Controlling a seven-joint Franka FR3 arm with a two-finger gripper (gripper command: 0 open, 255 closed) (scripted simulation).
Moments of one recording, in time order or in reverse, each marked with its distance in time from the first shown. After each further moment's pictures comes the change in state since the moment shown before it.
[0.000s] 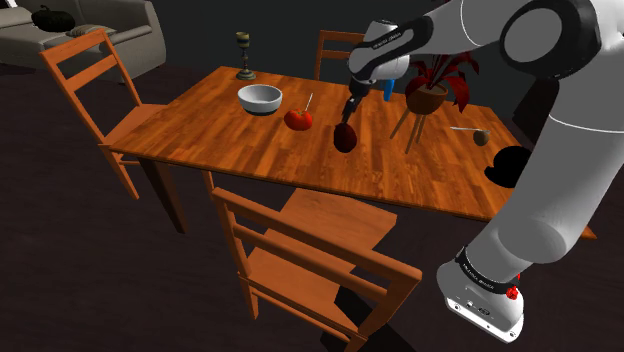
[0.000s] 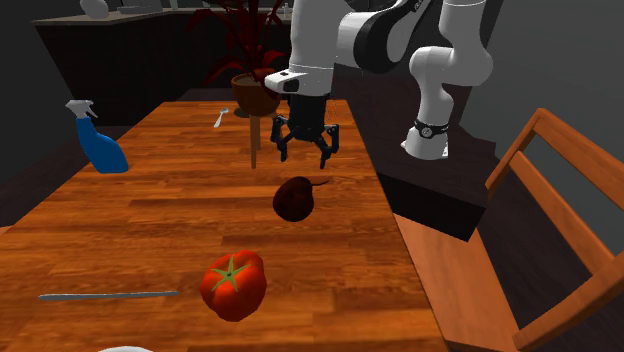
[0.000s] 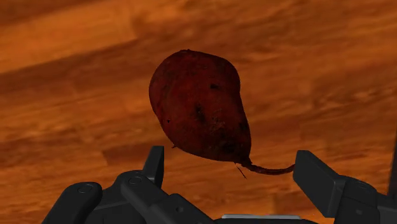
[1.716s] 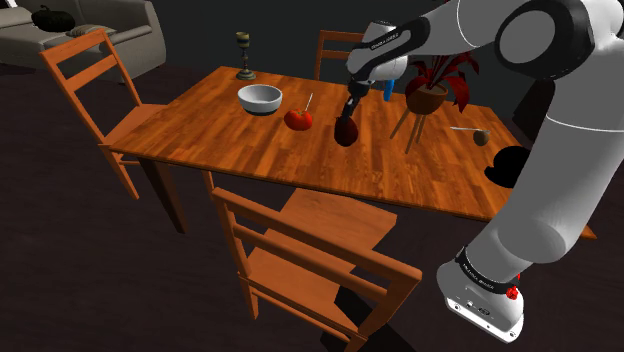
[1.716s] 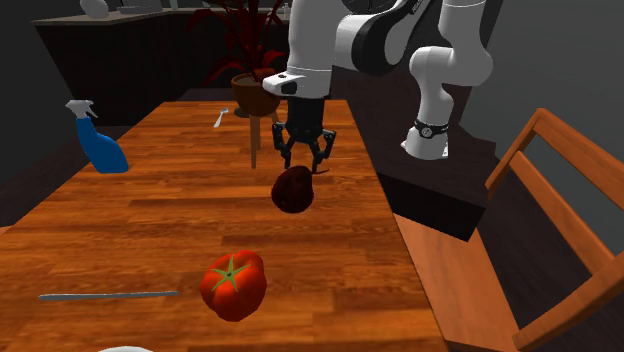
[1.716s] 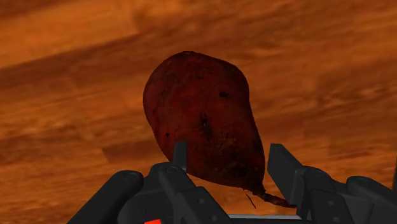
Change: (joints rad) arm -0.004 0.019 0.003 0.017 0.010 0.006 -0.010
